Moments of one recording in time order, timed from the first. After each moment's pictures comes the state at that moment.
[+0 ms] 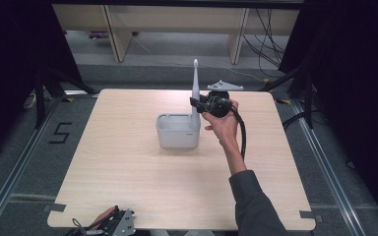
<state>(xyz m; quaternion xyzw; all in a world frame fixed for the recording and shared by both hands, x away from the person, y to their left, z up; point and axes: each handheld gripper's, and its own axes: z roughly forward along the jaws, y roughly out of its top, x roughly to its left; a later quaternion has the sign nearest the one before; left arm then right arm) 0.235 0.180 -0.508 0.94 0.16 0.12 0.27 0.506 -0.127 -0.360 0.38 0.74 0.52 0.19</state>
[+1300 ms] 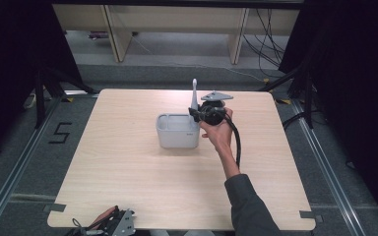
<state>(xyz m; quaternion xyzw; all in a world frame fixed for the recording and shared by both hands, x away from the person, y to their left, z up) 0.234 0.178 -0.511 0.94 0.17 0.14 0.27 0.512 -0.120 -0.400 0.38 0.76 0.47 0.22</state>
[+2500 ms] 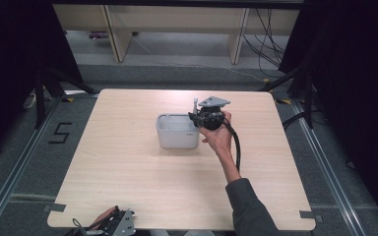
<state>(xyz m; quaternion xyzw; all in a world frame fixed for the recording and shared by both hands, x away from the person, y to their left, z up) 0.233 0.178 -0.511 0.94 0.16 0.14 0.27 0.500 -0.116 -0.407 0.36 0.78 0.45 0.23</state>
